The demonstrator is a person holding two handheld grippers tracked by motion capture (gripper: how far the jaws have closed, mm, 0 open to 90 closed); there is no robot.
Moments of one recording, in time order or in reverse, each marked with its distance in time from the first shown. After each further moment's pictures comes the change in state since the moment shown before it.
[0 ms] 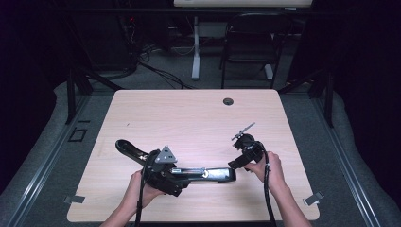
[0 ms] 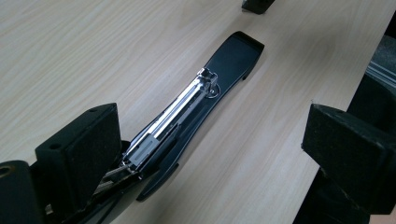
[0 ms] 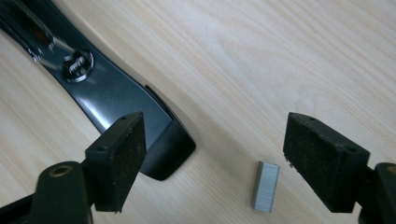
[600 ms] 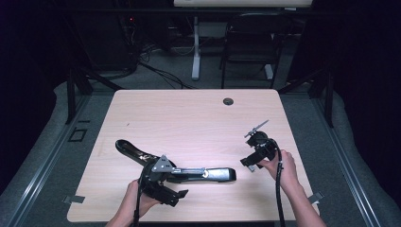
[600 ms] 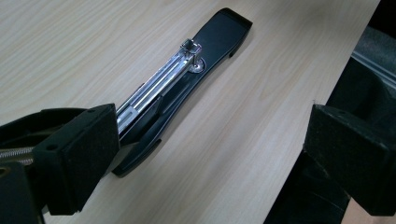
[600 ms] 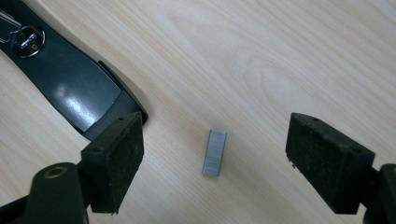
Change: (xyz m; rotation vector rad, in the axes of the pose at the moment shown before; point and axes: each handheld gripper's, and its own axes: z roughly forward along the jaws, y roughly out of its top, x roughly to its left) left arm -0.008 -0.024 -0.002 0.018 -0.030 -0.028; right arm -0.031 -0.017 -0.015 0.014 -0.042 0.046
